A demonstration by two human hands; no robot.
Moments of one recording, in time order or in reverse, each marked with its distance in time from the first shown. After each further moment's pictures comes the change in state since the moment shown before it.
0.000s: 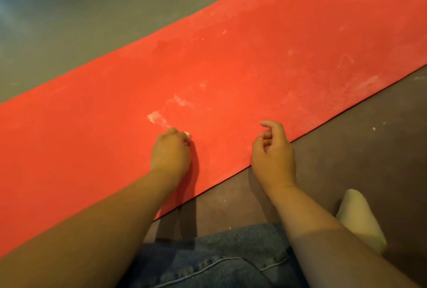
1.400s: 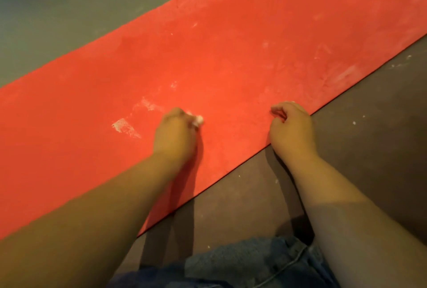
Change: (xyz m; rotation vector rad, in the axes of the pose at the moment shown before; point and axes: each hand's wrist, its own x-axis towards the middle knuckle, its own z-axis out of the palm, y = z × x) left_hand 0.050 0.062 0.019 -0.147 0.037 0.153; right_hand 0.078 0.021 -0.056 -0.273 0.042 -0.003
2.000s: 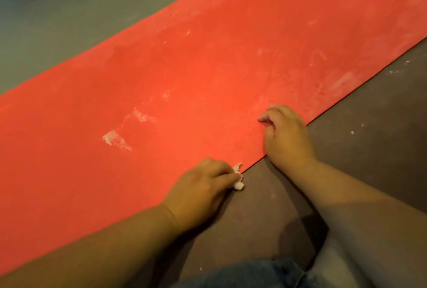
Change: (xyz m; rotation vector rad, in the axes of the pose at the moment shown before) left_hand -0.059 0.032 0.000 -0.132 -0.217 0.689; right_hand 0.016 0.010 0.004 -0.191 -0.060 -0.246
